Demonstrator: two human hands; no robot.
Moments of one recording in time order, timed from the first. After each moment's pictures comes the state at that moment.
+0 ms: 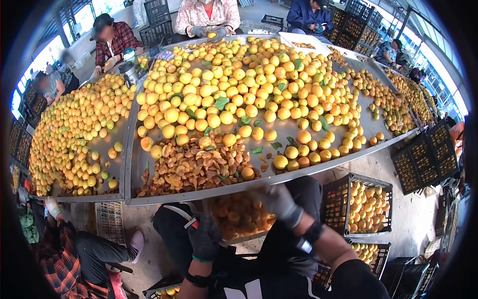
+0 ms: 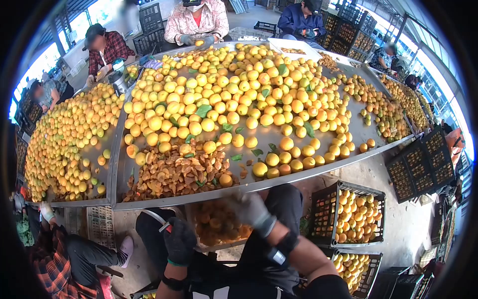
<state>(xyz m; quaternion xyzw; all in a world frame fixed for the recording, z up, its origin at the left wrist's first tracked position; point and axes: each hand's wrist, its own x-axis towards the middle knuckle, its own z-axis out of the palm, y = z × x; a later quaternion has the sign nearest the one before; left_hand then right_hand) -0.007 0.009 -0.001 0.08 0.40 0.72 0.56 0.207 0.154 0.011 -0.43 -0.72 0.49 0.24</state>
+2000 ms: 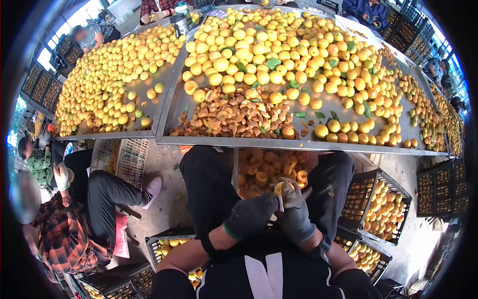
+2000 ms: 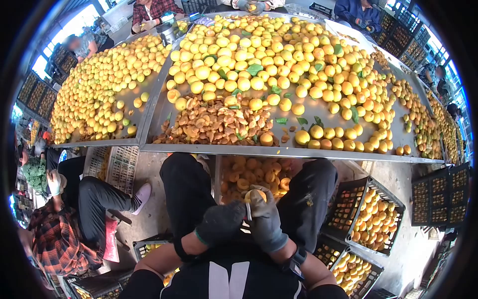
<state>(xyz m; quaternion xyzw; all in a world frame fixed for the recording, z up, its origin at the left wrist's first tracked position) 0.029 -0.039 0.030 0.80 0.53 0.27 0.01 0.170 0.010 0.037 -0.40 -0.37 0.71 0.43</state>
